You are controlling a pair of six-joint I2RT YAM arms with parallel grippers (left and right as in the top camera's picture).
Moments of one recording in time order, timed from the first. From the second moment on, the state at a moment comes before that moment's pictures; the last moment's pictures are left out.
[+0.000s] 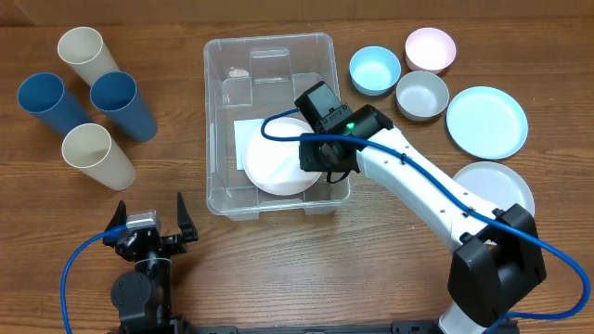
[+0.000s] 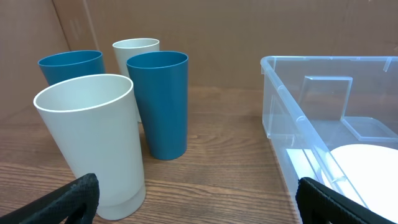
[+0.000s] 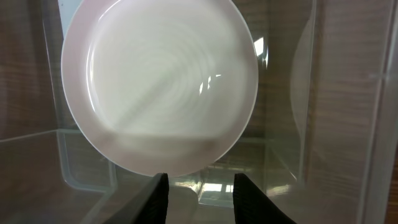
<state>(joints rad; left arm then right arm) 0.17 0.01 0.01 -0.08 0.02 0.01 0.62 1.82 1.49 -0.92 -0.02 0.59</state>
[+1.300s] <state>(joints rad) 0.17 0.01 0.01 -0.08 0.02 0.01 -0.48 2.06 1.41 -0.77 -0.04 0.39</state>
